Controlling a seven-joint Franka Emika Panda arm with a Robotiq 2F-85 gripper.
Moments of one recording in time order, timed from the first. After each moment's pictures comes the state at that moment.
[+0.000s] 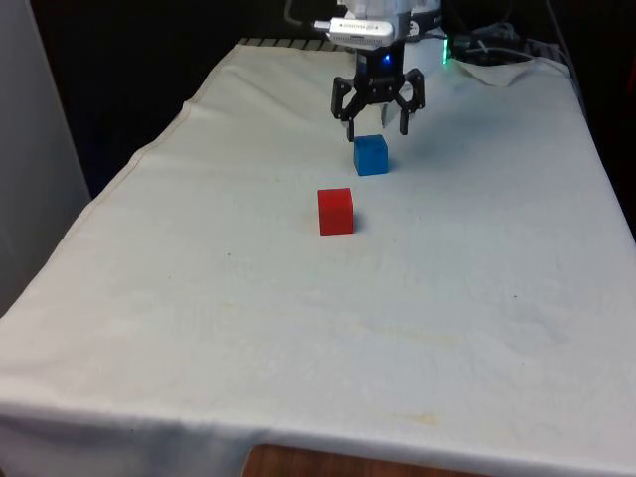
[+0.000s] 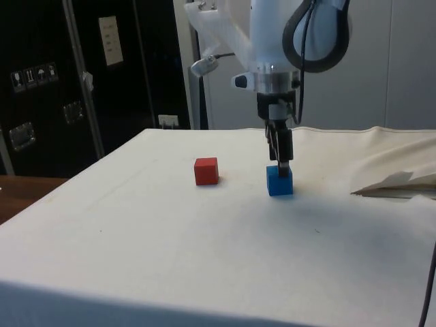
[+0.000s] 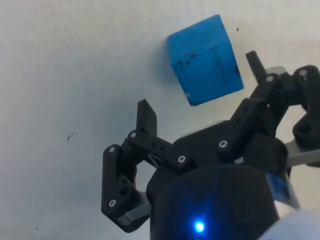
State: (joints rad) arm 0.07 0.05 -0.16 -2.76 -0.05 2.83 -0.44
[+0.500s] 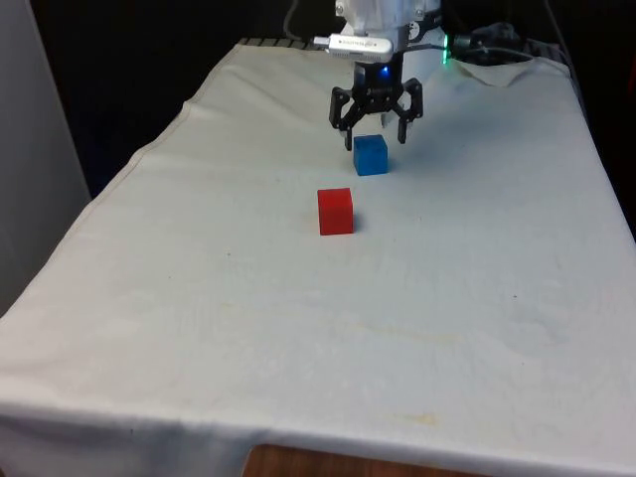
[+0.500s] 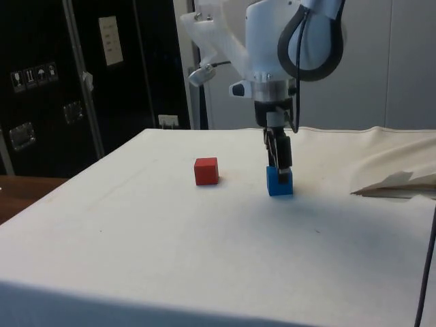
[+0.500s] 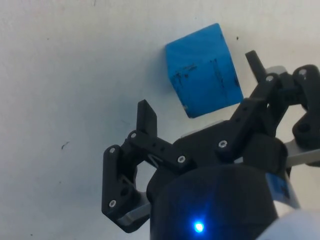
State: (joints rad) arm 0.07 0.11 -0.16 -2.73 -0.06 2.84 -0.44
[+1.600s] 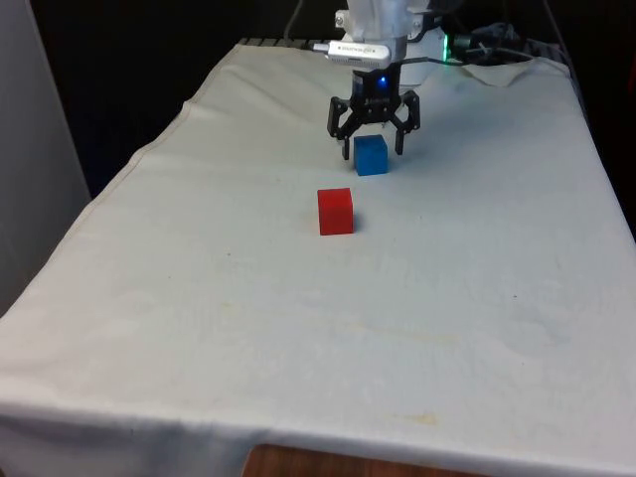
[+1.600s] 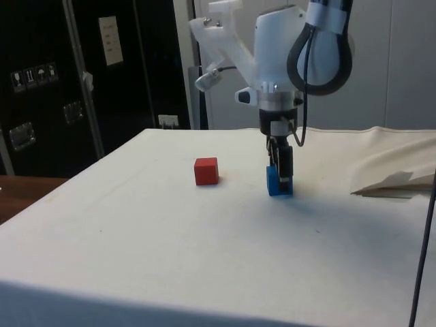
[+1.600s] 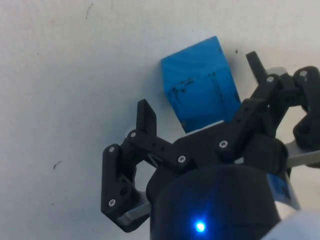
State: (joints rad) arm 0.07 0.17 -0.17 -2.76 -0.06 2.98 -0.43
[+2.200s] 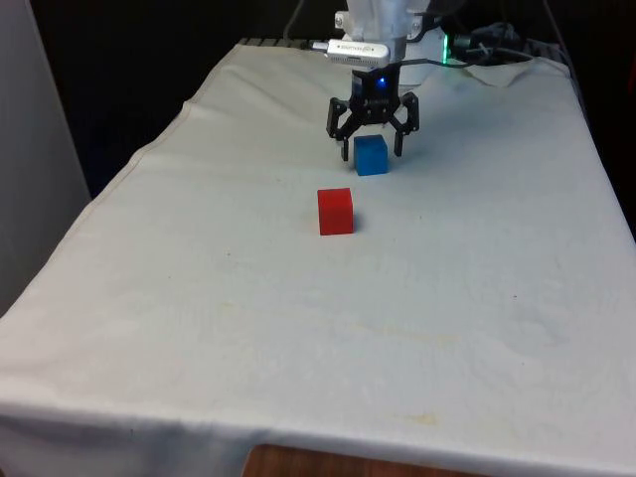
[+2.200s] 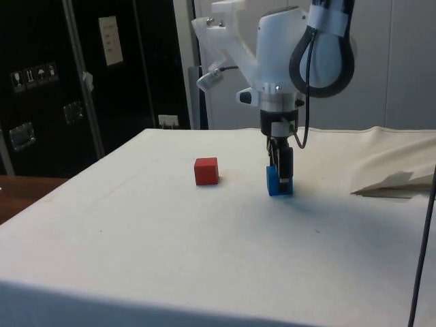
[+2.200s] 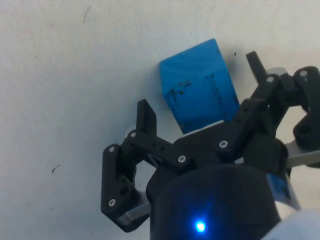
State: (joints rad) arm 0.07 0.18 -0.17 -2.77 -0.06 3.02 -0.43
